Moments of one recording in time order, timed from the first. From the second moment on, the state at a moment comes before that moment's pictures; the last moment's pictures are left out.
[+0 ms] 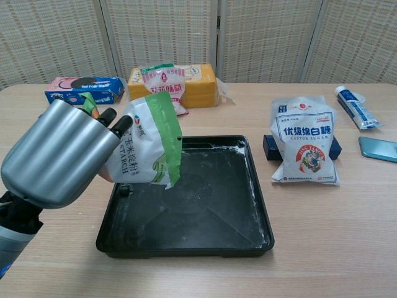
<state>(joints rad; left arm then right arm) -0.42 -2.04 -0.03 -0.89 1.88 1.71 1.08 0.04 -1.05 -0.08 -1.58 -1.83 1.63 0.06</state>
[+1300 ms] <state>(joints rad) -0.52 -1.94 0.01 -0.86 1.97 1.65 1.08 0.04 -1.05 -0.08 -1.58 -1.83 1.61 0.05</state>
